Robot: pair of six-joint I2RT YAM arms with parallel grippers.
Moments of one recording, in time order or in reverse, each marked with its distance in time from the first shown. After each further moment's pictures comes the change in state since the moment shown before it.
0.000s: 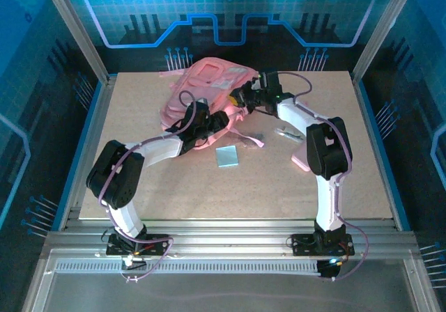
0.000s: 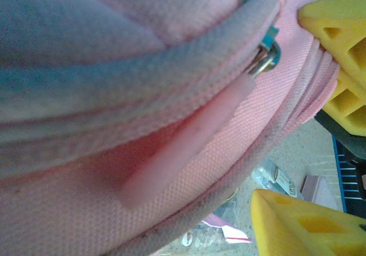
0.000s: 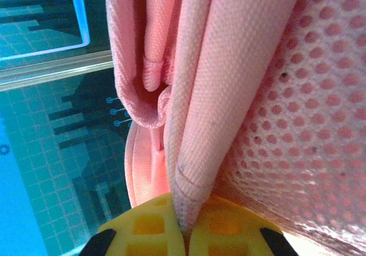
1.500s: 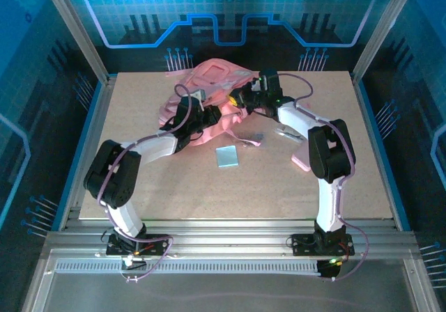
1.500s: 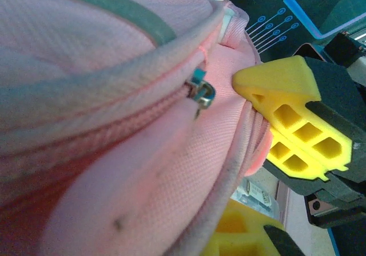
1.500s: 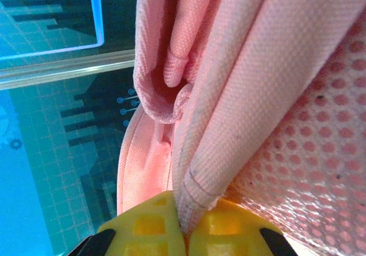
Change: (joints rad) left arm 0.064 -0.029 -0.025 0.134 0.106 0.116; right arm 0.014 -0.048 -0.083 0.084 0.024 0.015
